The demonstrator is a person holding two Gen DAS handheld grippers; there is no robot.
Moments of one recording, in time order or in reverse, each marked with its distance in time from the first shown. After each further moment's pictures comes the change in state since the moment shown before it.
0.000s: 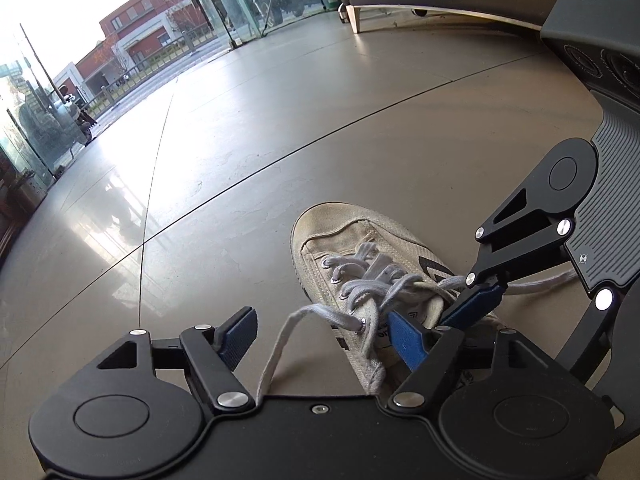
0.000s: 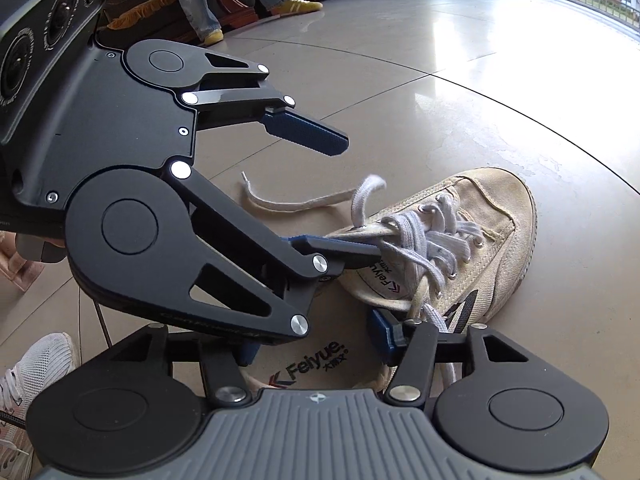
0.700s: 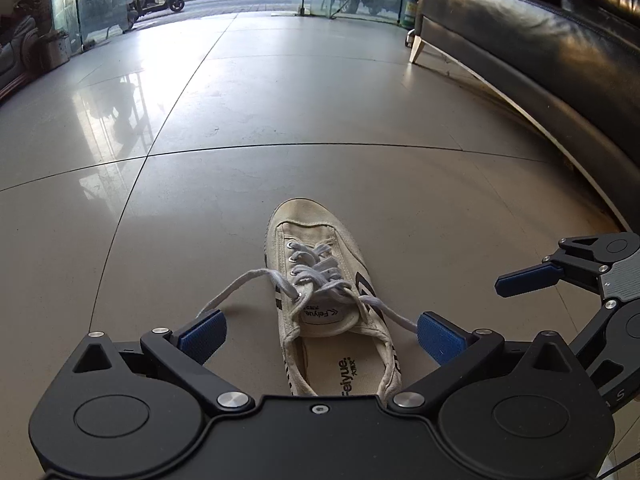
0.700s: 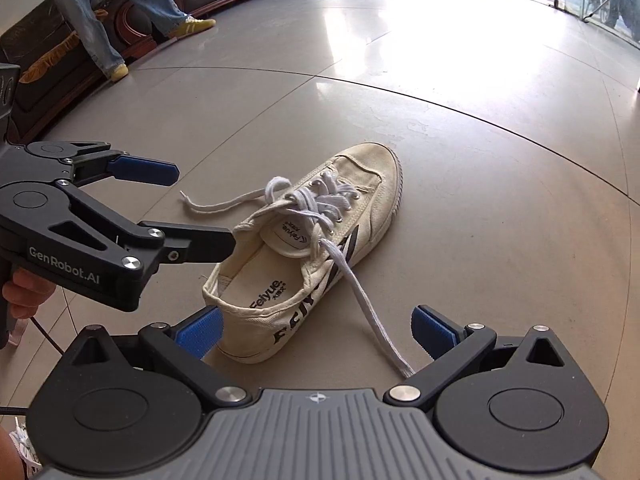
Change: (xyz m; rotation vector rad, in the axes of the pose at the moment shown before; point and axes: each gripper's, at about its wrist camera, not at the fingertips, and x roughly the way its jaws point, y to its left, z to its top) left arm -0.071 0.027 -0.006 -0.467 0.060 -0.173; right arm -0.060 -0.009 -0.035 0.317 0.055 -0.218
